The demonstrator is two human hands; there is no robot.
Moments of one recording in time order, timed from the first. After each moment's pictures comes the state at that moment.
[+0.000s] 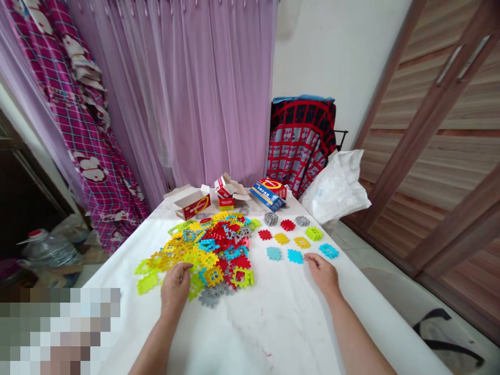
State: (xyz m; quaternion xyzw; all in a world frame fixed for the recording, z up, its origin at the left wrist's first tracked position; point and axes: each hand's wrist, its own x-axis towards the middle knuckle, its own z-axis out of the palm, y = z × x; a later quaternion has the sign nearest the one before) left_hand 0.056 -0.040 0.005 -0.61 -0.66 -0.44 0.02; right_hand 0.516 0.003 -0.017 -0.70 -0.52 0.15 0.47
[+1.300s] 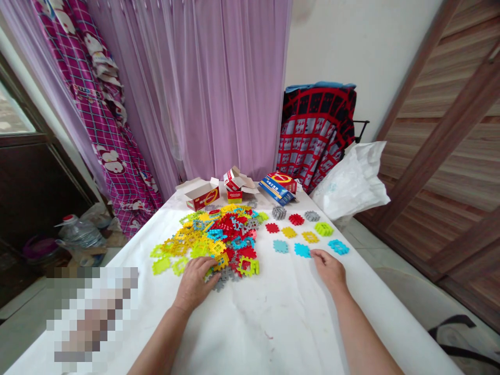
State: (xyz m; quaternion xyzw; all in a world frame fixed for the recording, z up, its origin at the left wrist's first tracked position) left_hand 0.087 -0.072 0.017 -0.77 -0.54 -0.34 0.03; right_hand 0.514 -0.002 -0.015 -0.73 -0.53 0.13 0.41
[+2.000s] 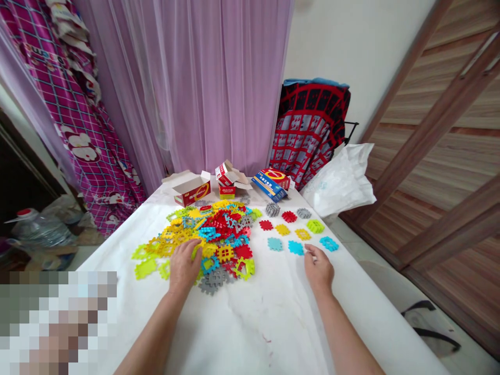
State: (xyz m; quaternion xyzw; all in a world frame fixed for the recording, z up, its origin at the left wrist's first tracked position) left_hand 0.080 -0.022 0.013 -0.64 -0.64 -0.43 0.01; right_hand 0.474 -0.016 -0.001 -0.73 -0.49 0.04 0.47
